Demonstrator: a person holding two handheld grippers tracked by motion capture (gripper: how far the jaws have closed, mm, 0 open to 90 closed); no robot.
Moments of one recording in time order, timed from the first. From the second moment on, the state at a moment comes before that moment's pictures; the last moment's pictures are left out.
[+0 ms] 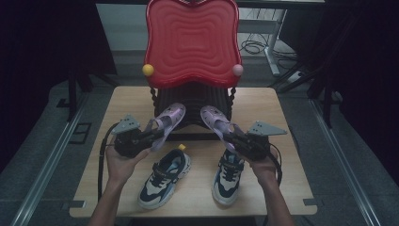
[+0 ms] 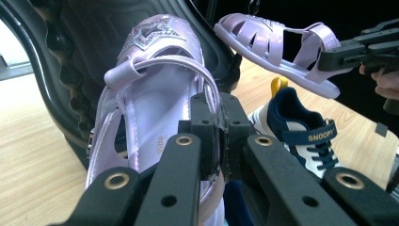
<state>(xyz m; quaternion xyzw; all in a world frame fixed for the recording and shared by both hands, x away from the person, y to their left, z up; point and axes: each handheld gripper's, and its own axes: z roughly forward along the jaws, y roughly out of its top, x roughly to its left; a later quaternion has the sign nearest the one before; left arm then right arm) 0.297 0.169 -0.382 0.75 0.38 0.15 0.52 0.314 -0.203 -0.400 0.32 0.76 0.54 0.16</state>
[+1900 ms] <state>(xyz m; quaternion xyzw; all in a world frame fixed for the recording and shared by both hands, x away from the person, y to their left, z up) 0.362 0.133 -0.389 0.73 0.40 0.20 0.53 0.372 -0.163 -0.397 0.35 0.74 0.55 0.19</state>
